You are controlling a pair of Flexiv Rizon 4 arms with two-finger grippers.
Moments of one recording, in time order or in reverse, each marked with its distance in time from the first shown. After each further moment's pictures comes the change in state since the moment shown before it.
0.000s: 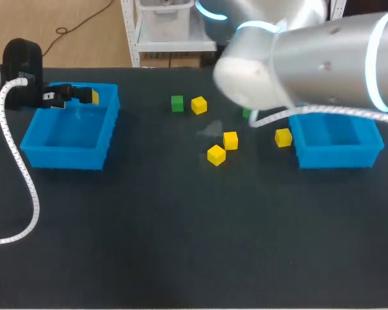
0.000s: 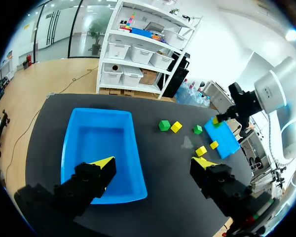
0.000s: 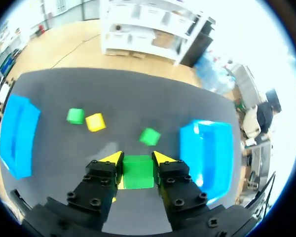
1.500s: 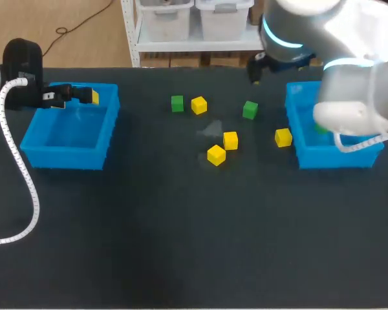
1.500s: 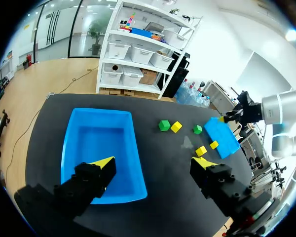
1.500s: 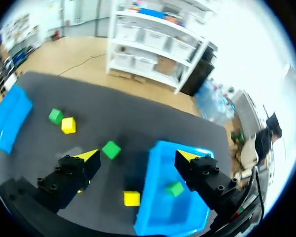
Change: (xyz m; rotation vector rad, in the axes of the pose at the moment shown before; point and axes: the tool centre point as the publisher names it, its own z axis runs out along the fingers) left arm 0.000 0.000 0.000 0.000 0.000 0.000; right arm -0.013 -0.063 0.020 -0.047 -0.253 -0.214
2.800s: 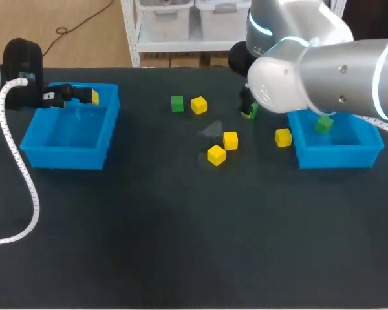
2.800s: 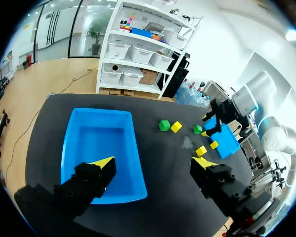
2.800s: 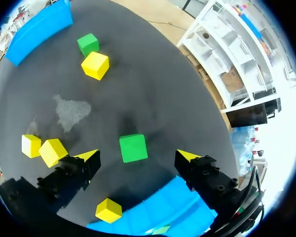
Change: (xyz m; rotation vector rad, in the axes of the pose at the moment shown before) left arm 0.000 0.000 0.000 0.000 0.000 0.000; right arm 0.028 0.036 0.092 -0.291 0.258 -0.640
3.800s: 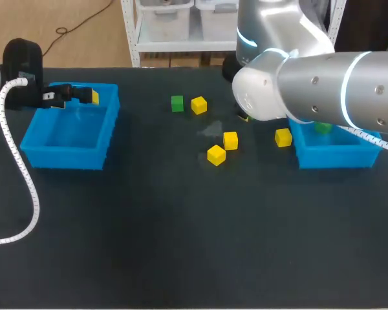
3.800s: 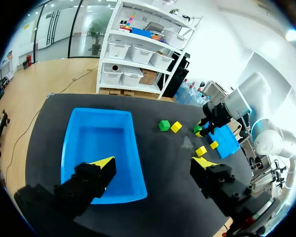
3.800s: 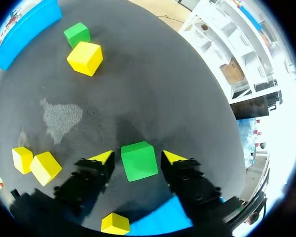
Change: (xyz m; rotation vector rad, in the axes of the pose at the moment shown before) left arm 0.000 0.000 0.000 0.000 0.000 0.000; right arm -0.005 0.008 0.029 0.000 0.041 0.053
